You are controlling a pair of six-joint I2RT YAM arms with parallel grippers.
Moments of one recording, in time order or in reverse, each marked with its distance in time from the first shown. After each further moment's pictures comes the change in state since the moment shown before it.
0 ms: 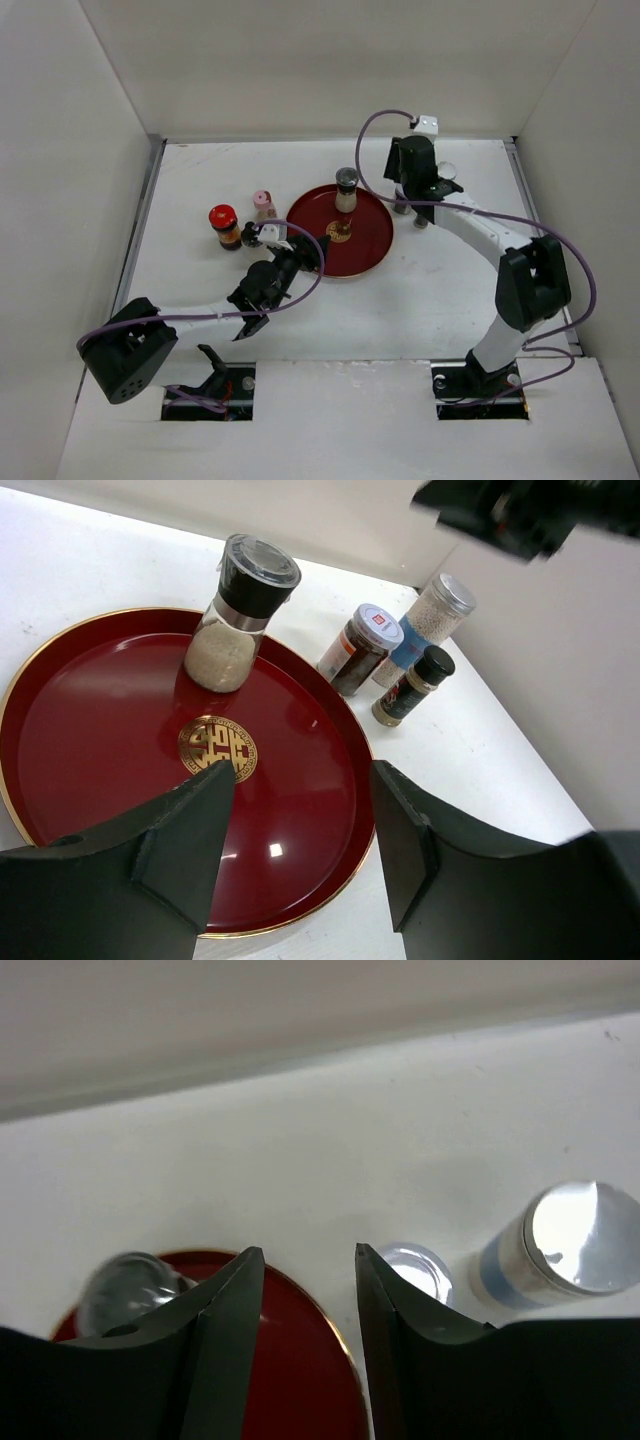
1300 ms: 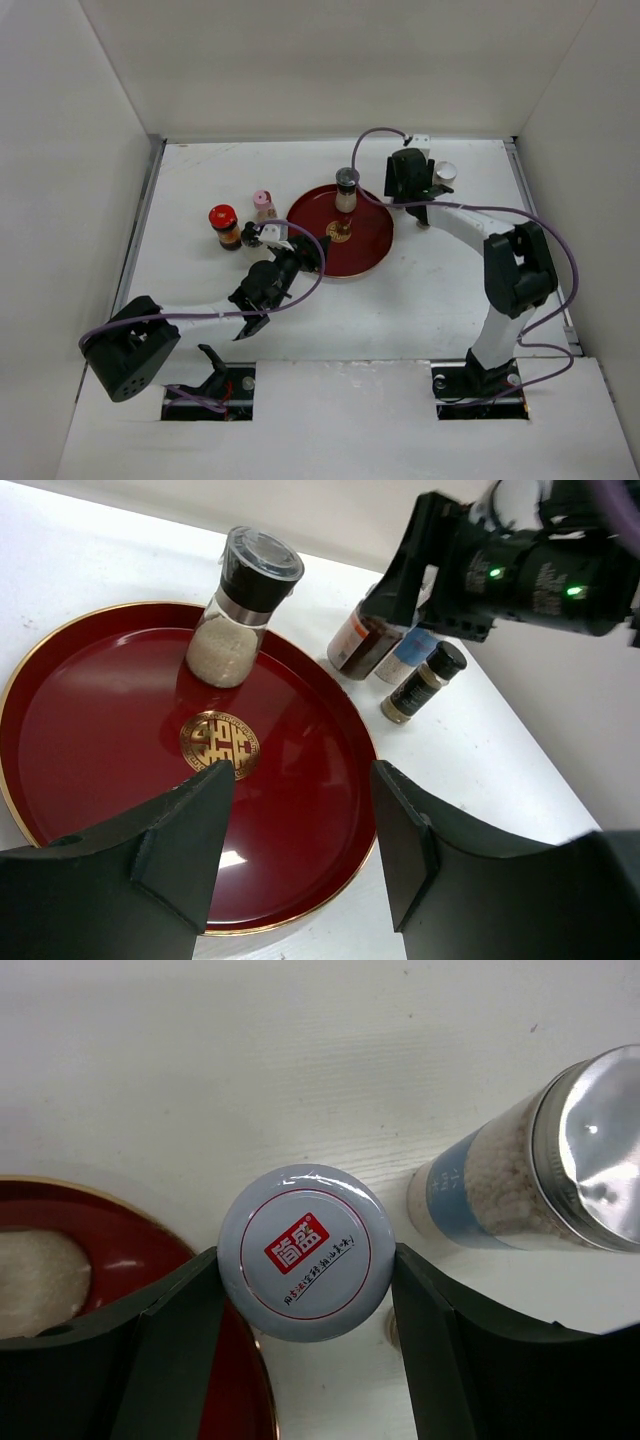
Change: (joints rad) left arm 0.000 0.015 0.000 0.003 0.000 0.000; right arm -0.043 0.159 -0.048 -0.080 0.057 -0.037
